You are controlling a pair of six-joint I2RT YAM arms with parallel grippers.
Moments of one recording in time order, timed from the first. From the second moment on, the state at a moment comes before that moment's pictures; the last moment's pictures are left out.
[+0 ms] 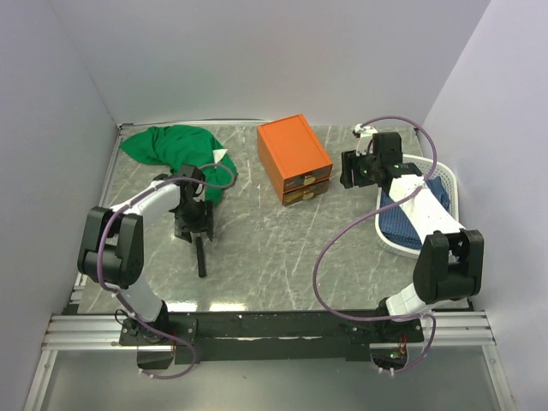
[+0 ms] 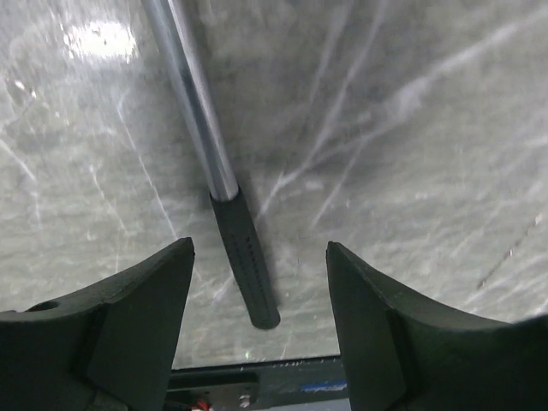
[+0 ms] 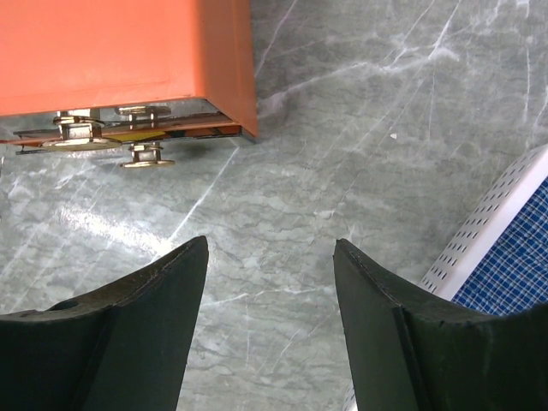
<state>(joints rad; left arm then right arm) -0.24 1.66 1.08 -0.83 0.09 -0.32 0.09 1.51 1.19 -0.43 -0.20 -0.08</state>
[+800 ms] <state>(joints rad) -0.19 1.79 1.13 -0.79 0.10 -0.34 0.09 1.51 1.19 -0.43 -0.20 -0.09</state>
